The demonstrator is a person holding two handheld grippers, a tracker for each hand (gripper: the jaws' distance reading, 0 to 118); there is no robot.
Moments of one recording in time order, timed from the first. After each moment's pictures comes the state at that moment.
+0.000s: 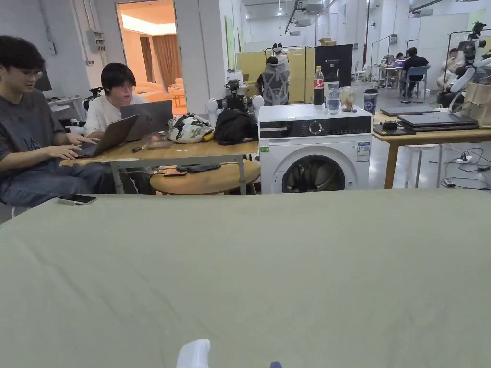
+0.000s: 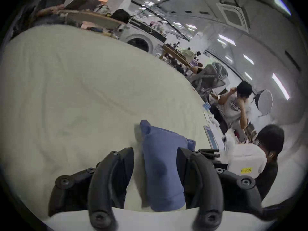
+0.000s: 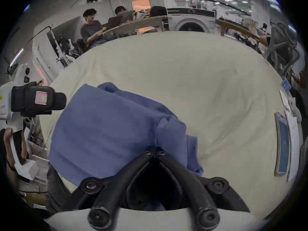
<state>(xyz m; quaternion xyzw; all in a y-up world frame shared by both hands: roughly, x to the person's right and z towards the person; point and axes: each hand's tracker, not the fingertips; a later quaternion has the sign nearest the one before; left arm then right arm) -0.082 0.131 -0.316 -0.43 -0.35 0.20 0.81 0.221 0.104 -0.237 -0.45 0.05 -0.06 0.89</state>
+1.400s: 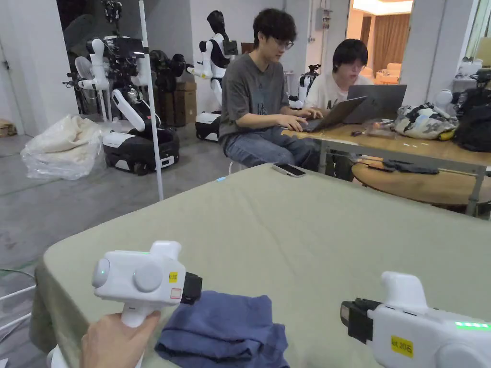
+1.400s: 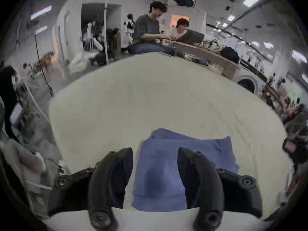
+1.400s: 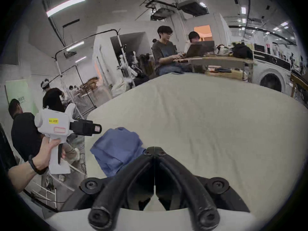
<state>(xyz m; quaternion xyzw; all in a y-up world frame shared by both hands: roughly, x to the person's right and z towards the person) -0.471 0.184 -0.388 -0.37 0.11 0.07 0.92 -0.093 0.197 -0.428 -0.29 0.32 -0.05 0.90</state>
